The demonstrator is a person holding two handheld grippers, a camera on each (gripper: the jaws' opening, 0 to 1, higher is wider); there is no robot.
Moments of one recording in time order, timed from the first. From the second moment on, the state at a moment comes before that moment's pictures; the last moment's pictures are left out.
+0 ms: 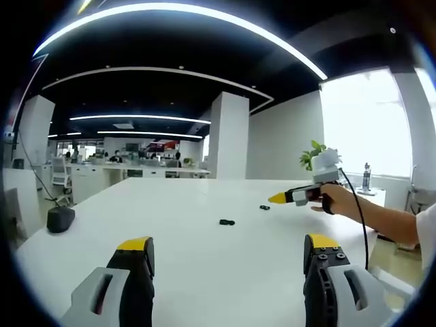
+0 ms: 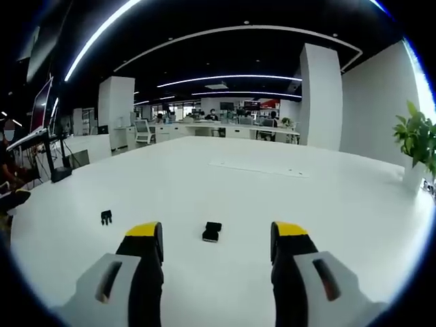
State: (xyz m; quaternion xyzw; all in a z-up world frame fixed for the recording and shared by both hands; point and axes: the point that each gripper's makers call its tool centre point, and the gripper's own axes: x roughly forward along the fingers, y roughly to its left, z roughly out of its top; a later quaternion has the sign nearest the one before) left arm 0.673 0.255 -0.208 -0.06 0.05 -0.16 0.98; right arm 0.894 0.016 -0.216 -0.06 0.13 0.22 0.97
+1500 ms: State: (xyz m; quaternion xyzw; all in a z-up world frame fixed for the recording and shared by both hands) left arm 0.671 0.257 -0.199 -0.05 0.05 -0.16 0.98; right arm 0.916 0.026 -0.240 -0.07 0.17 0.21 0.96
